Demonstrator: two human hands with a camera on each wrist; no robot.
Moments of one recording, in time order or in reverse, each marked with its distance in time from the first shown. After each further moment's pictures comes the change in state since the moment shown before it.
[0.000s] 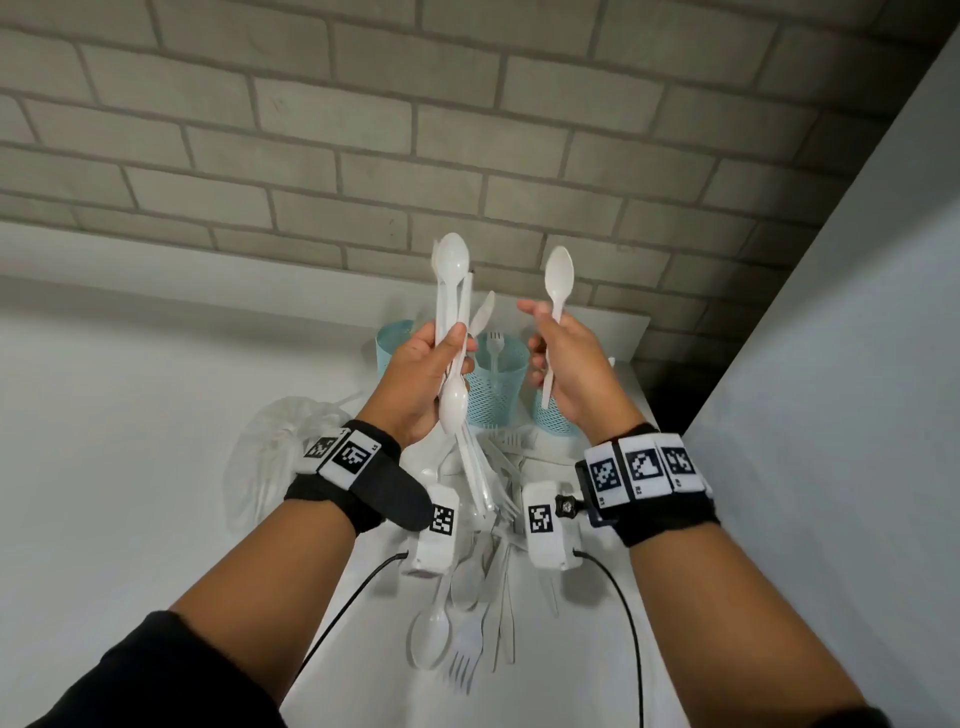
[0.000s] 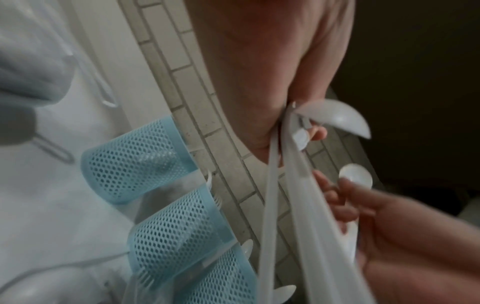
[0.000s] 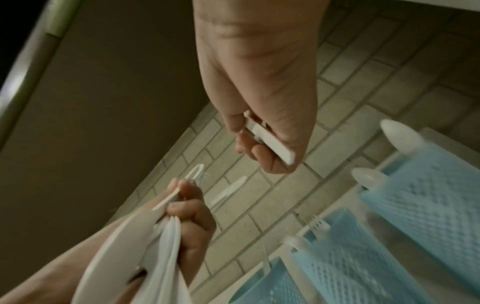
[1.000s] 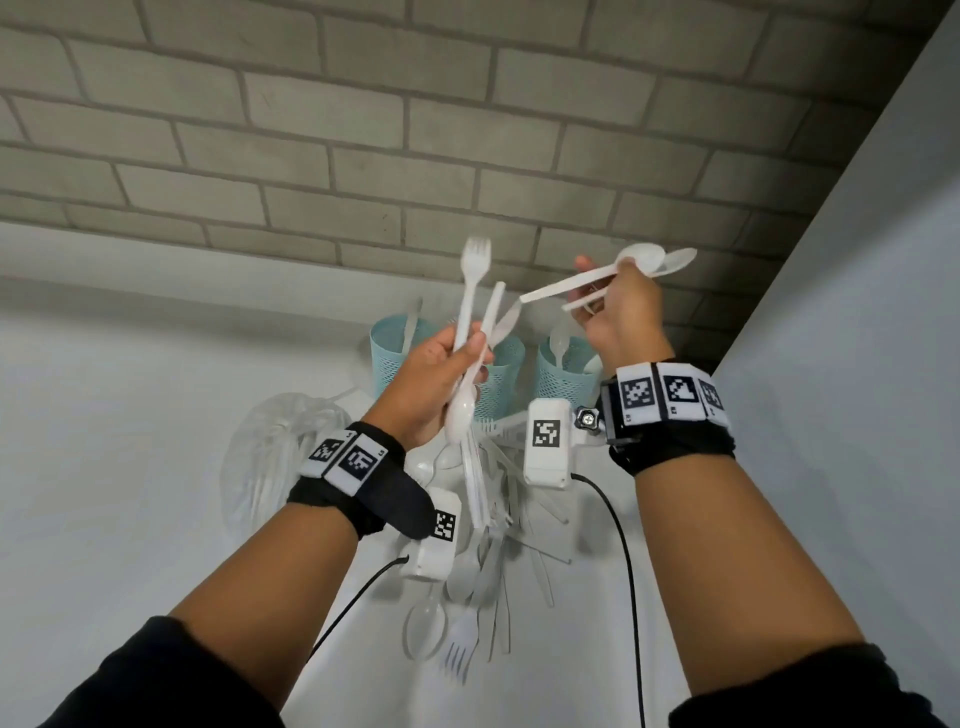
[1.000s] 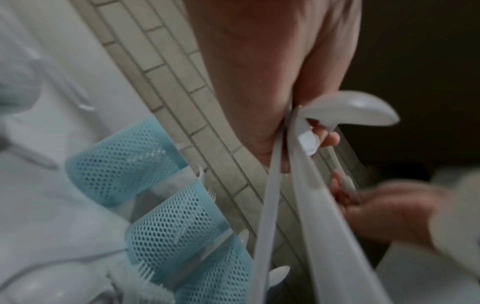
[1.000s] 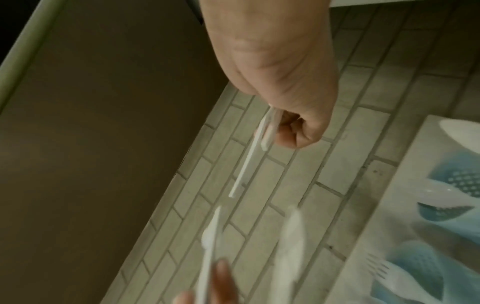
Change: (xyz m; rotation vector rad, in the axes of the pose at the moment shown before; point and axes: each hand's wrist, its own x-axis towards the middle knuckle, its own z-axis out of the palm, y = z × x) left_hand -0.009 -0.004 0.012 0.078 -0.111 -0.030; right_hand 0.031 -0.046 -0.023 0.553 0.346 0.063
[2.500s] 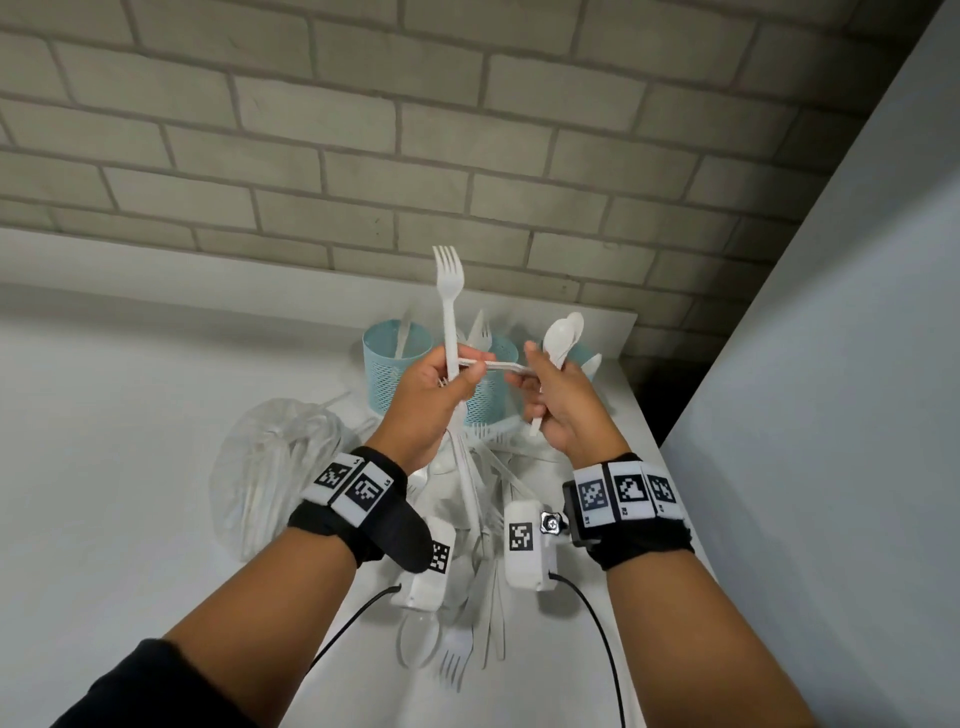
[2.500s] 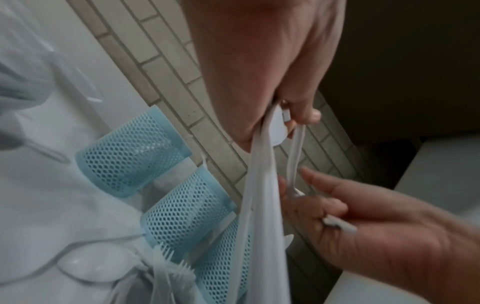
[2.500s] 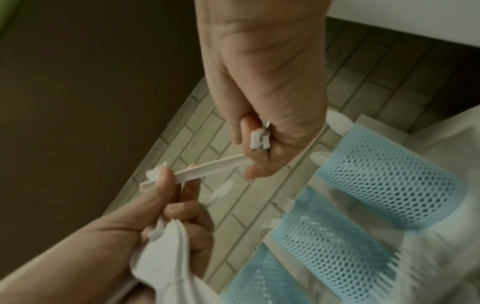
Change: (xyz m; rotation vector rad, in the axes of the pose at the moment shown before) left_hand -0.004 -0.020 0.001 0.154 0.130 0.141; right_hand -0.011 0.077 -0.045 -0.411 -0.162 0.148
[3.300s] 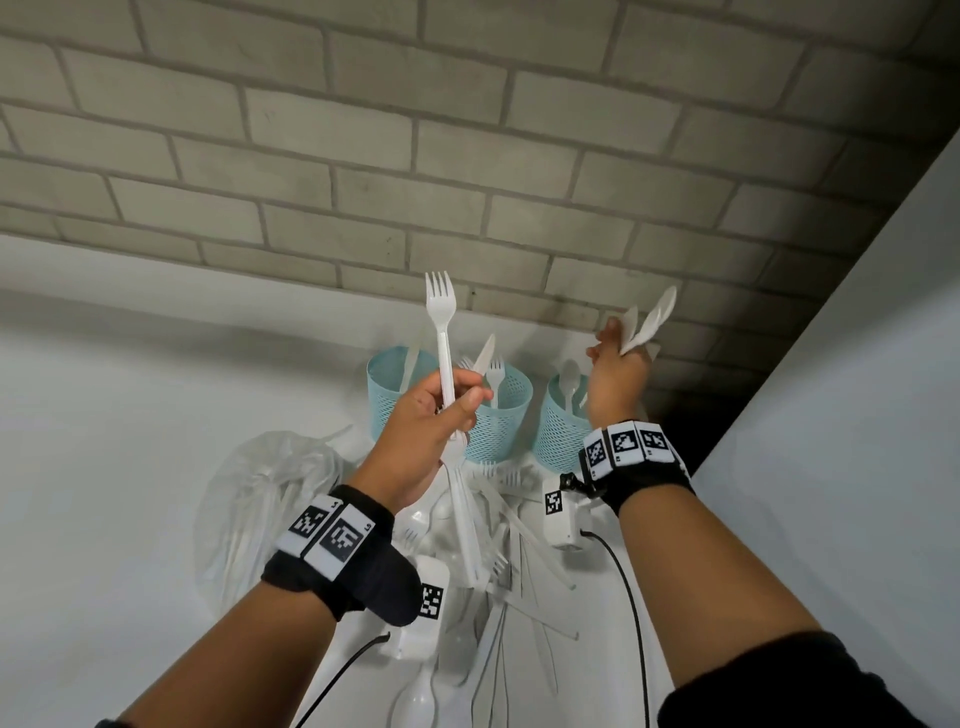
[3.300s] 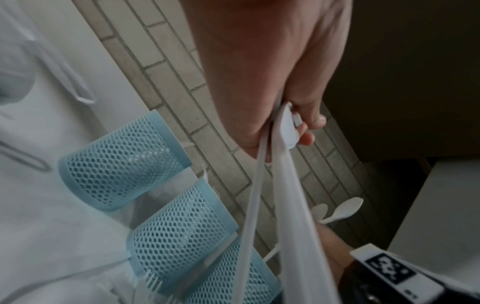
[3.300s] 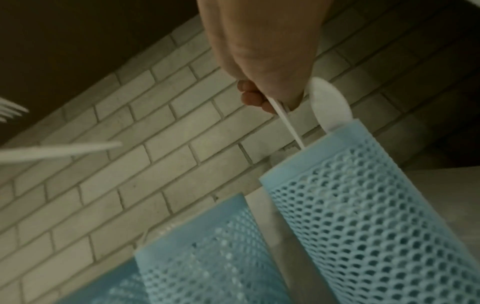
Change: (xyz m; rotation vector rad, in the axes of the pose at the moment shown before) left_hand 0.021 0.002 -0.014 -0.093 -0.010 -0.060; right_hand 0.100 -0.030 -0.011 -0.010 0.418 -0.489
